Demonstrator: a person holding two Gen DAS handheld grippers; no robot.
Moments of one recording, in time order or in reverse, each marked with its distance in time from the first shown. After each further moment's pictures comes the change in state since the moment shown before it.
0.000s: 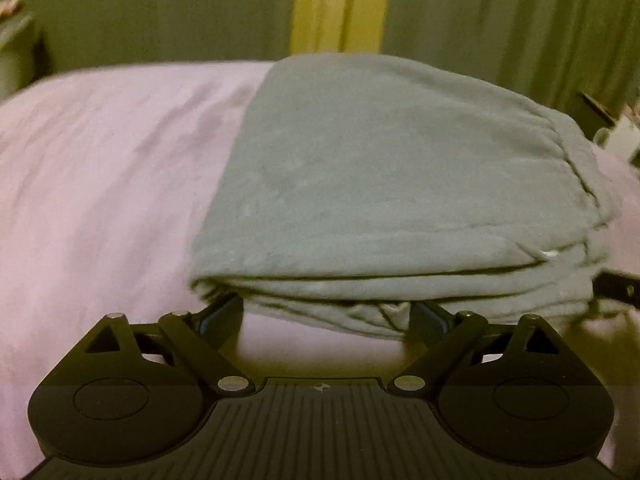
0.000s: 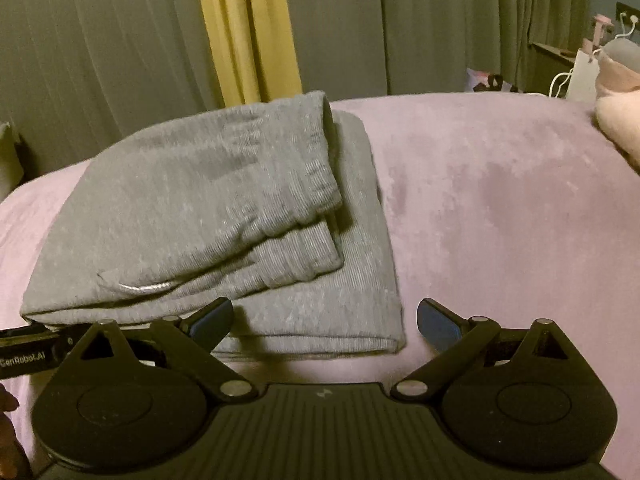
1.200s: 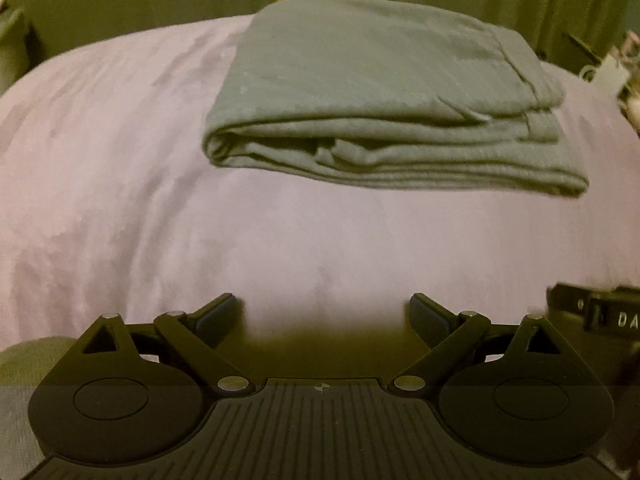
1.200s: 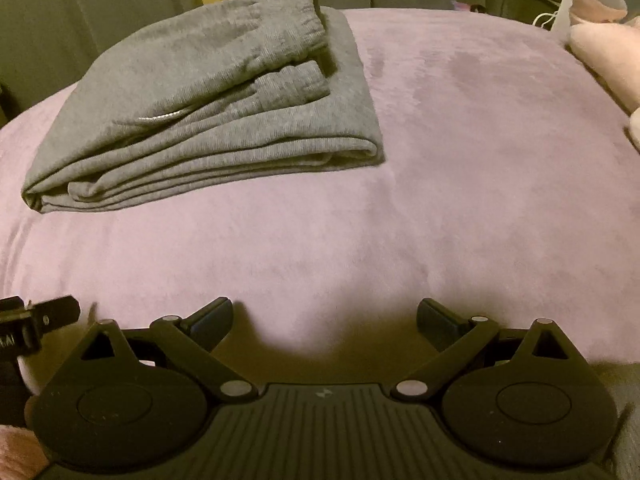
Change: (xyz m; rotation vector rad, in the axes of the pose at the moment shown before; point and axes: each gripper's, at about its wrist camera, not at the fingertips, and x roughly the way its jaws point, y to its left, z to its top) left arm -0.065 -0.025 -0.067 0.130 0.146 0.029; right arm -0.041 0.010 -0.076 0.006 0.211 -0.069
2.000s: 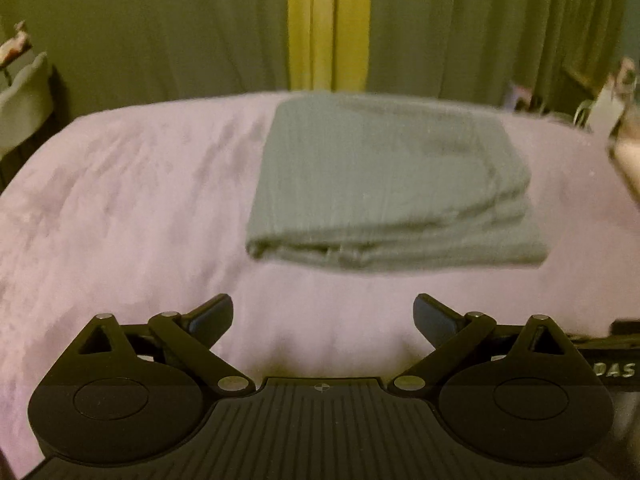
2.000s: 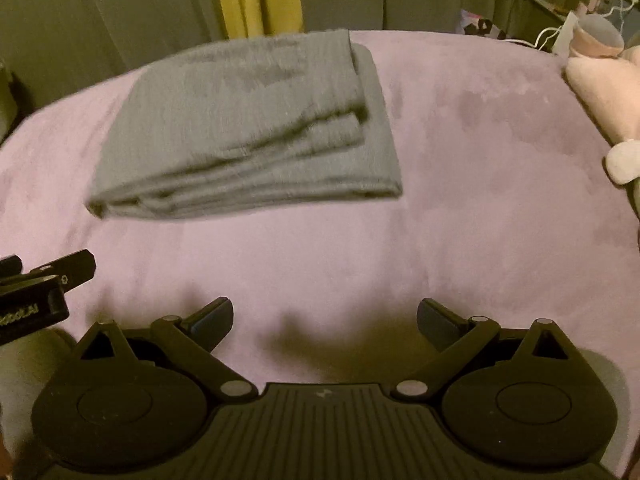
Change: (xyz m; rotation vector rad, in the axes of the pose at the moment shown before) left arm -0.102 -0.004 0.052 -0.023 -0.131 0.037; right arm -0.085 0.031 0.041 -0.021 0.064 0.012
